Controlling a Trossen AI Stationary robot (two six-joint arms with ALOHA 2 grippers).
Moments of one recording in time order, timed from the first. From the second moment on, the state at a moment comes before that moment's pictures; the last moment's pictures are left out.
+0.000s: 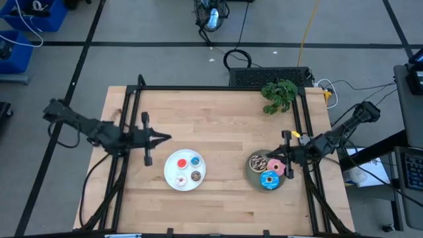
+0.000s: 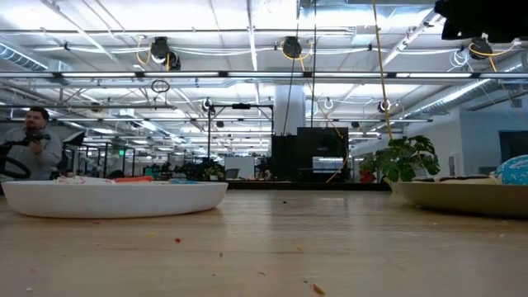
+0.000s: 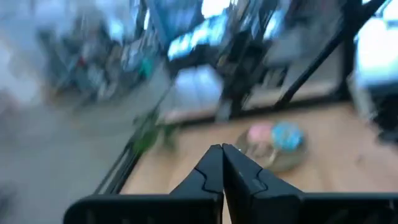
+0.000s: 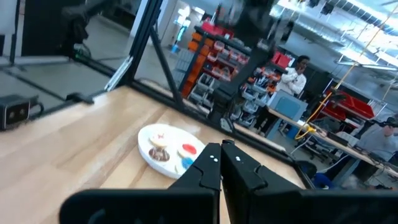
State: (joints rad) left arm -0.46 0.81 0.82 -0.15 -0.62 0.16; right arm 0.60 0.43 0.17 0.31 0.49 -0.44
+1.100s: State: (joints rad) left arm -0.08 0.06 0.10 0.04 -0.19 0.11; right arm 0.31 0.04 0.02 0.24 0.28 -0.21
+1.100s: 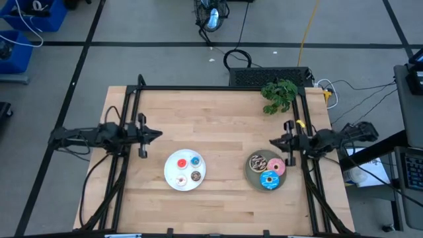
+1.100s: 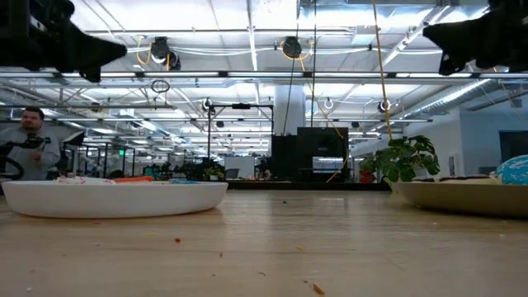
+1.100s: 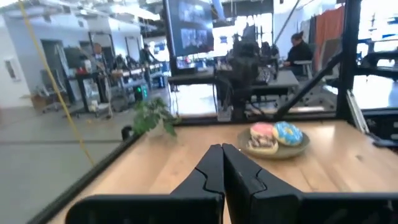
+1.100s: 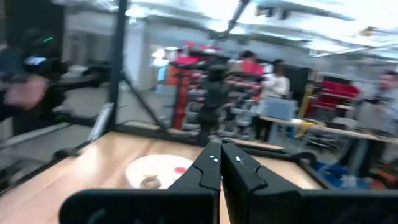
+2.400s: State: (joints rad) left arm 0.03 0.08 0.01 0.01 -0.01 0.16; right arm -0.05 0.04 0.02 0.21 -0.05 -0.11
